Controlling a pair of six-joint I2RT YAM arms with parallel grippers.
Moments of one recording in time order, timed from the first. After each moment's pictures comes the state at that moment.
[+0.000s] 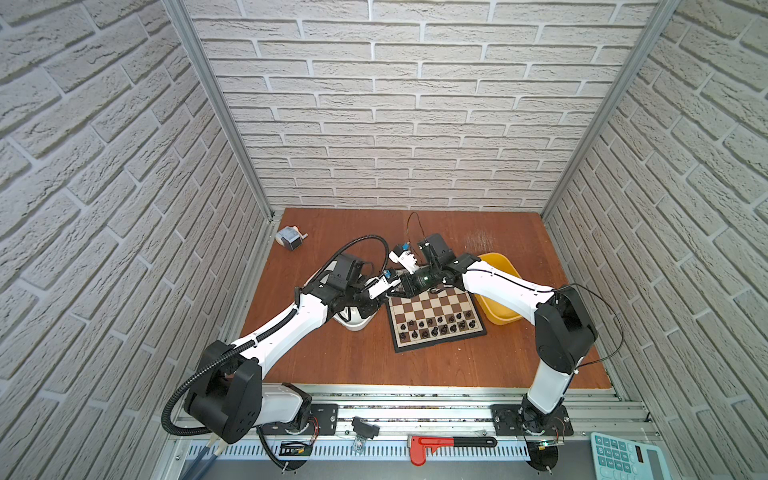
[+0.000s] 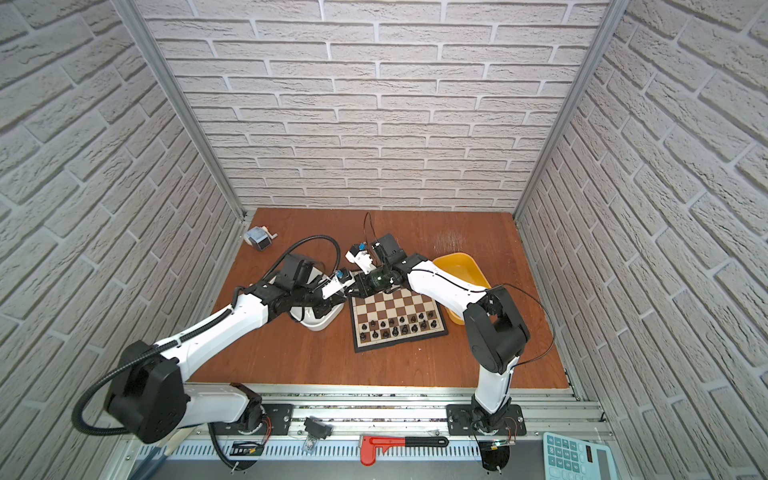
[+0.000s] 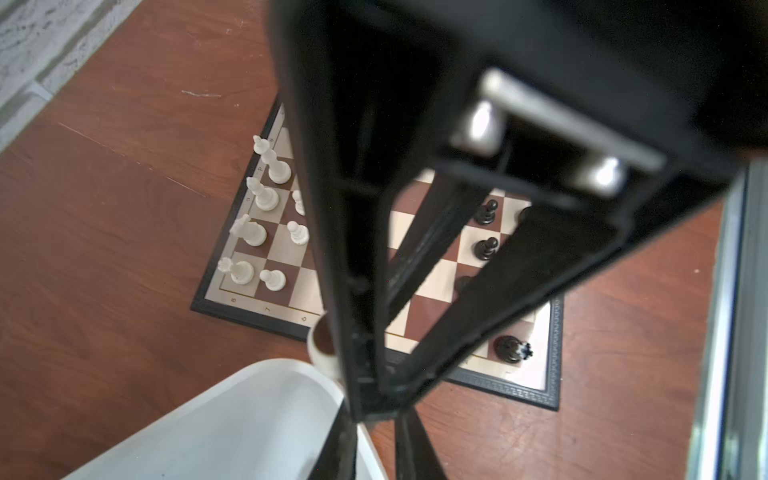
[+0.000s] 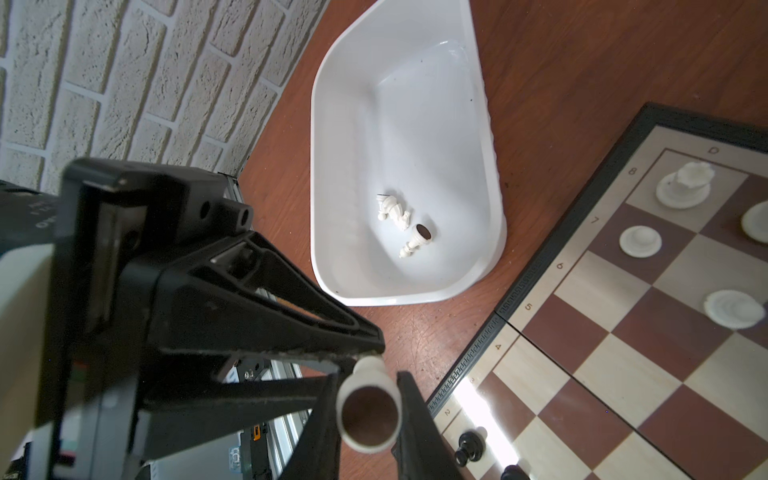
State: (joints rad) left arm -0.51 1.32 0.88 -0.41 0.38 0.57; right arm 0.59 1.81 1.37 -0.46 -0.65 0.27
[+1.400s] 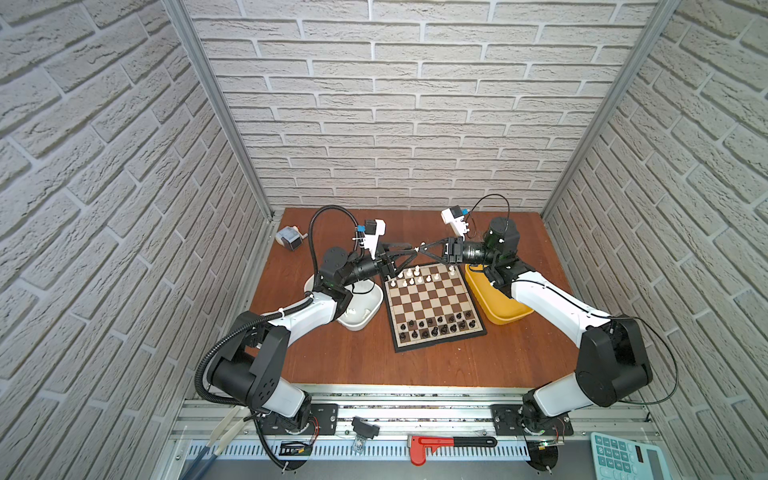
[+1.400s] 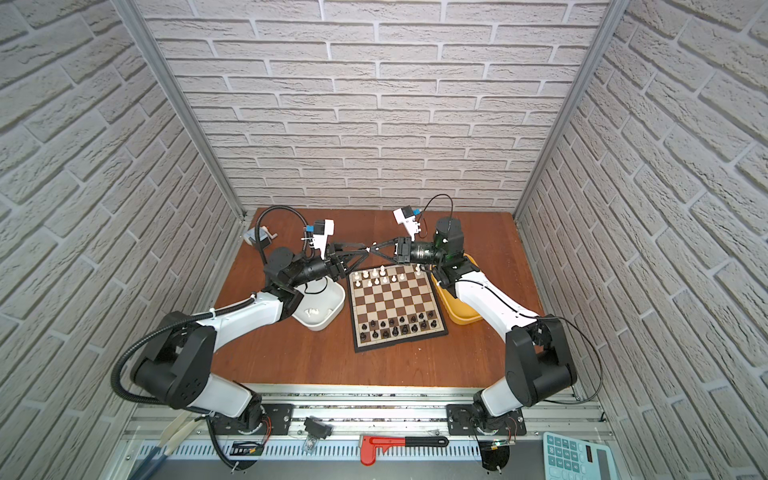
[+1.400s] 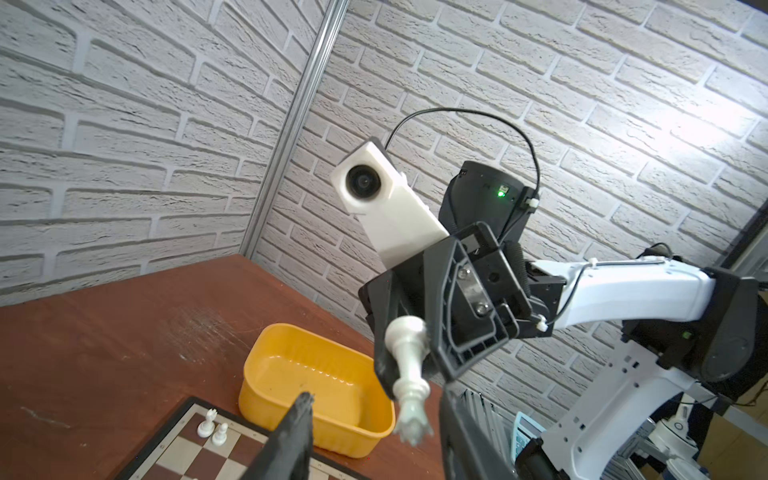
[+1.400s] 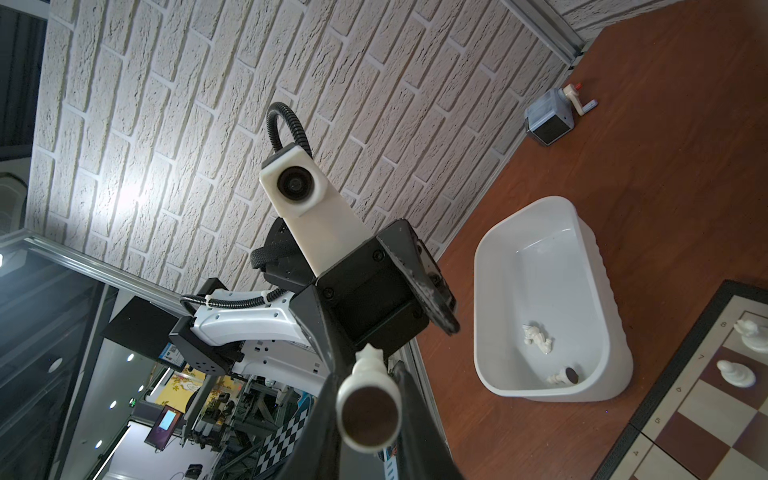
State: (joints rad) left arm -0.46 1.51 0.79 0.99 0.81 -0.64; right arm 0.30 1.51 1.08 0.36 -1.08 0.97
